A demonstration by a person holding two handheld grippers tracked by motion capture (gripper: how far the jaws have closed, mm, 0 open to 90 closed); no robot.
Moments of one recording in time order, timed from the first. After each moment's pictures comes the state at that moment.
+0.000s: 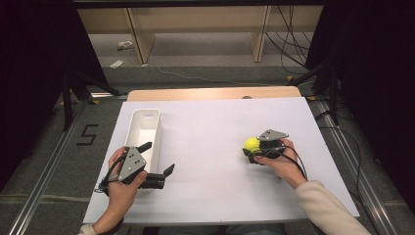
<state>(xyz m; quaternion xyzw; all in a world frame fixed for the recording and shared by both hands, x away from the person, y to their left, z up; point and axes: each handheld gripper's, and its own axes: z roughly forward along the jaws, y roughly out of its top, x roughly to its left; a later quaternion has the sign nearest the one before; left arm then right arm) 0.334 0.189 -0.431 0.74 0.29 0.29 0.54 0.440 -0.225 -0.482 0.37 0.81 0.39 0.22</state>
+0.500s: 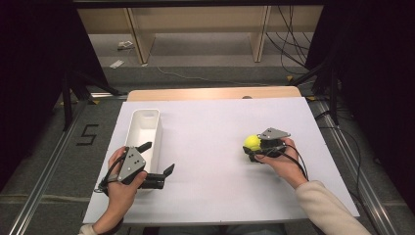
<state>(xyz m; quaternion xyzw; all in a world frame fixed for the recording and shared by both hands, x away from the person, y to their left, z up) 0.333 0.189 -0.429 0.73 0.29 0.29 0.54 0.439 -0.225 -0.473 0.36 0.81 0.40 0.24</state>
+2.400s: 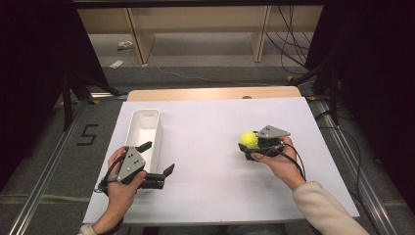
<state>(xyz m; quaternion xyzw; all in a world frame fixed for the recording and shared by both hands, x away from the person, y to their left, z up) 0.333 0.190 -0.428 0.73 0.29 0.29 0.54 0.429 -0.210 -0.452 0.36 0.79 0.43 0.24</state>
